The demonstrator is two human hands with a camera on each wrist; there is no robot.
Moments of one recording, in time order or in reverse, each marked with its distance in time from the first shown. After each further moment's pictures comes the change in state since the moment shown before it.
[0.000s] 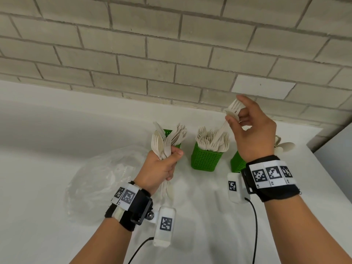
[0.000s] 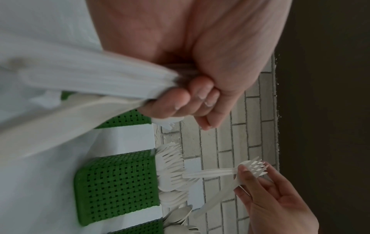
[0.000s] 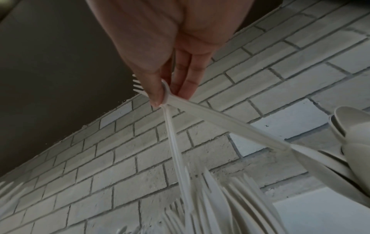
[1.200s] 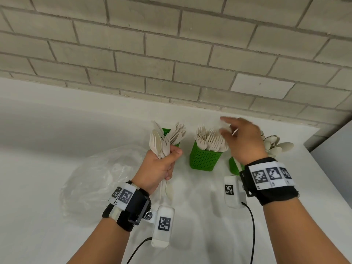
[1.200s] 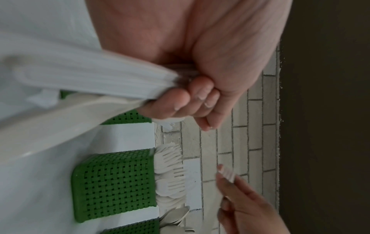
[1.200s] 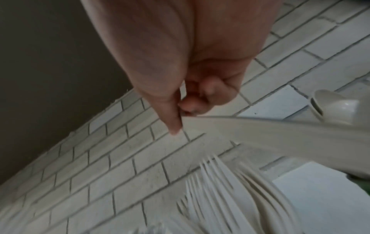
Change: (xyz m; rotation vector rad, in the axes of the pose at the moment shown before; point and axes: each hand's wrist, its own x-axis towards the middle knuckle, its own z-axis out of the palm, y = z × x) left_hand 0.005 -0.002 -0.002 -0.043 -0.009 -0.030; right_hand 0.000 0.008 0.006 -0.272 -0.383 0.178
